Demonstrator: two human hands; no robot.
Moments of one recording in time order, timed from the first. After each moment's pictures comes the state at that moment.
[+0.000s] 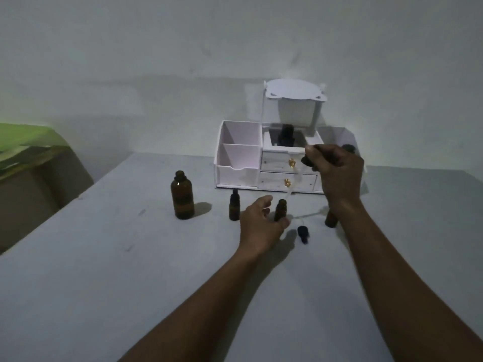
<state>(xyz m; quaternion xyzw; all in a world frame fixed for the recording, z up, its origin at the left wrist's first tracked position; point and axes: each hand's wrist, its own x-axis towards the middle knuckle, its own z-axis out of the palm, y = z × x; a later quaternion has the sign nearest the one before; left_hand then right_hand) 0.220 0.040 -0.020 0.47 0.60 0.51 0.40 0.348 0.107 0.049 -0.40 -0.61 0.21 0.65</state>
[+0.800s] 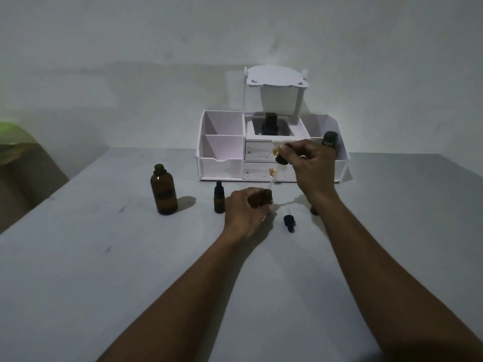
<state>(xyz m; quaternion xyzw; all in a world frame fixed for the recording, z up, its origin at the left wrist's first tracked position) 0.214 0.059 -0.023 0.54 0.59 0.48 0.36 0.341 0.119 0.031 -0.42 -0.64 0.17 0.62</state>
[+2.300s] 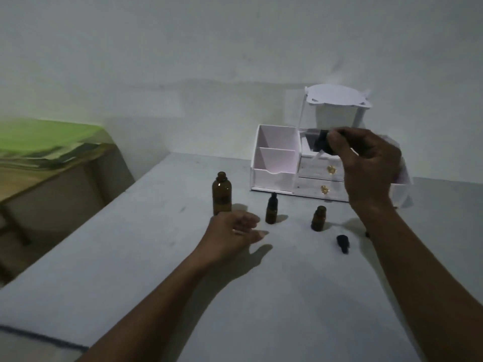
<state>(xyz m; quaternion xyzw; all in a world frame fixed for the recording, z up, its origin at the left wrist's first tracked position) 0.078 -0.007 -0.032 0.61 0.59 0.43 0.29 0.295 0.078 0.080 -0.28 -0.63 0.18 0.70</state>
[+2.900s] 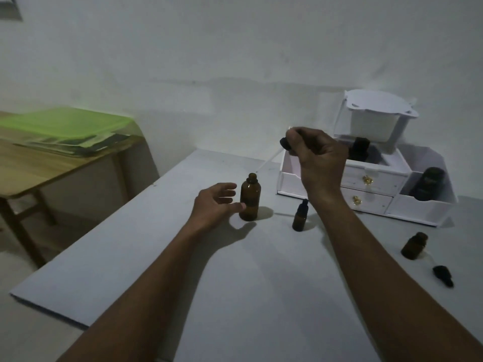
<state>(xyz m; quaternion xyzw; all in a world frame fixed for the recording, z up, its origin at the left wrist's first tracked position) -0.011 0.017 -0.029 0.45 0.62 0.56 0.31 0.175 0.089 0.070 -0.29 -0.64 0.29 0.65</state>
